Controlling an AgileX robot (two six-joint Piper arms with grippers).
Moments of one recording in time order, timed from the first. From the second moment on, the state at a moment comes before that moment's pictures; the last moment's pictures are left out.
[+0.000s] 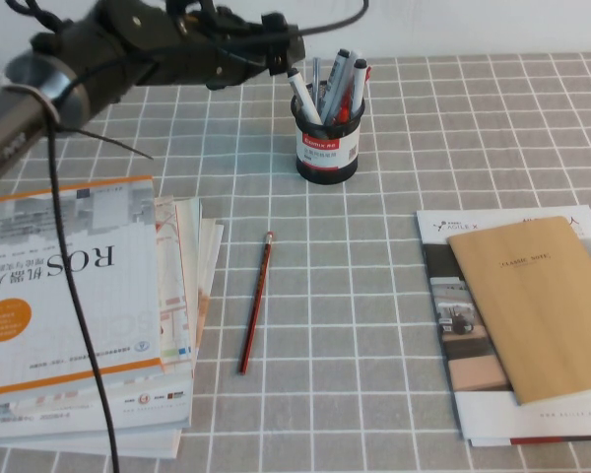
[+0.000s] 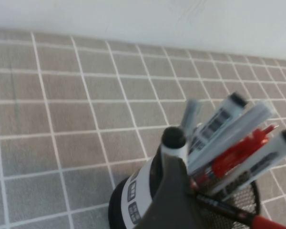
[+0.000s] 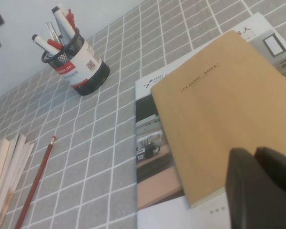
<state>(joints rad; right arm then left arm) -0.04 -0.01 0.03 0.66 0.41 -0.04 -0.36 2.10 -1.87 -0.76 0.46 0.41</state>
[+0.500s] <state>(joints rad) -0.04 -0.01 0.03 0.66 0.41 -0.05 -0.36 2.25 -1.87 -1.27 0.32 0.82</state>
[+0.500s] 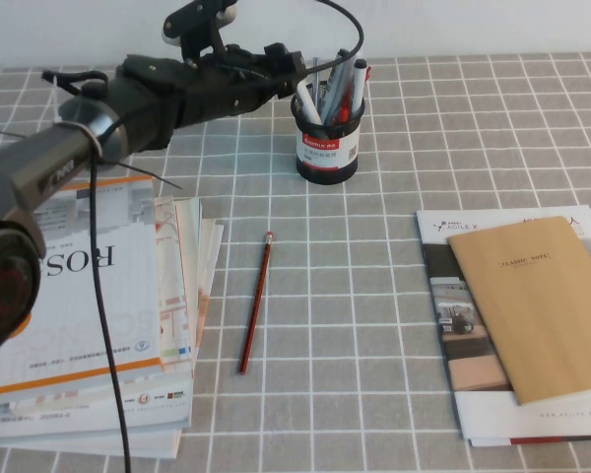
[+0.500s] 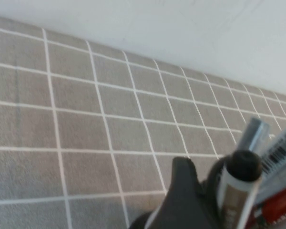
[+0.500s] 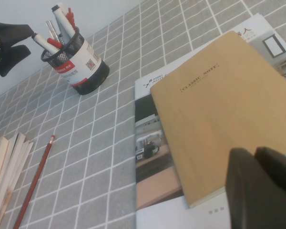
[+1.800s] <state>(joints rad) -0.04 -0.01 0.03 0.66 0.41 -0.05 -0.40 2.30 -1.89 -1.72 0.26 1.41</state>
